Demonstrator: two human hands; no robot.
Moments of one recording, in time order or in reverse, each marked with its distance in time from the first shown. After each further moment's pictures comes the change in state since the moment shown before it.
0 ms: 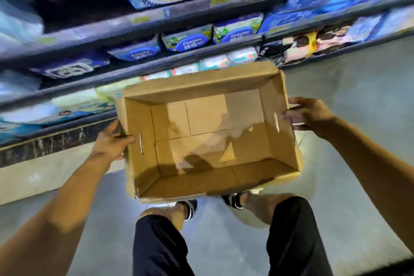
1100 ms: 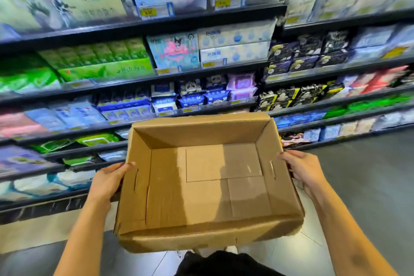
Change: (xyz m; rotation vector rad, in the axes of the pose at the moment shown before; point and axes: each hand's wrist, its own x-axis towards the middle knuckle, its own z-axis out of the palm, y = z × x) left_hand -0.435 0.109 -0.225 -0.437 0.247 0.248; right_hand -0.450 -0.150 -0.088 0.365 0.215 -0.330
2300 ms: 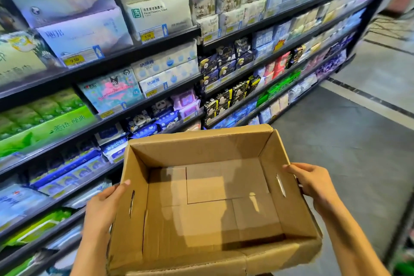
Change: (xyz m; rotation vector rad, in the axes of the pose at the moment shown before) left_hand 0.049 0.041 0.024 0.181 -0.356 0.246; right_hand -0.145 0.038 -0.009 0.107 0.463 -0.044
